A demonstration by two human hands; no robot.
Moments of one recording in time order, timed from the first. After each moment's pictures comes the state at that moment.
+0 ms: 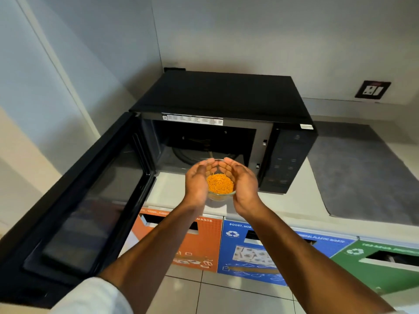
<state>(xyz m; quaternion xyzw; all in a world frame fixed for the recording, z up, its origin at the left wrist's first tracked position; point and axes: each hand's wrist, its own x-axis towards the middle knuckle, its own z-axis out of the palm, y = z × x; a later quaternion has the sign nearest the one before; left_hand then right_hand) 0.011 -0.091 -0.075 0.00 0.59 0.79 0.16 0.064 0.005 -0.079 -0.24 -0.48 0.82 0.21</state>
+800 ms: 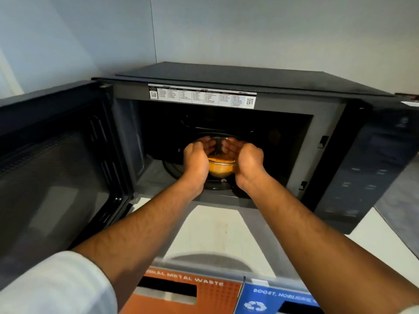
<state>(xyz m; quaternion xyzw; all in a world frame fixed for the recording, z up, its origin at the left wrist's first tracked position) -0.179 -0.021 -0.159 0.08 0.56 0.82 0.07 -0.127 0.063 -0.139 -0.25 -0.47 0.80 0.29</state>
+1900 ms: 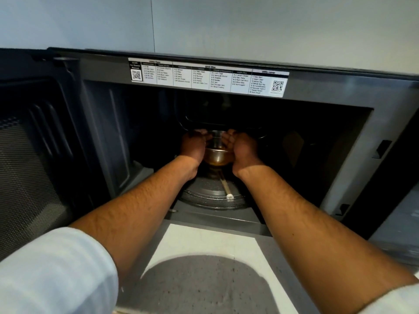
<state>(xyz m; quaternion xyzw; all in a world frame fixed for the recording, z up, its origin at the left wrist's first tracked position) -0.289 0.016 -0.168 0.10 0.61 0.78 0.09 -0.236 0.103 -0.155 -0.22 -0.50 0.80 0.25</state>
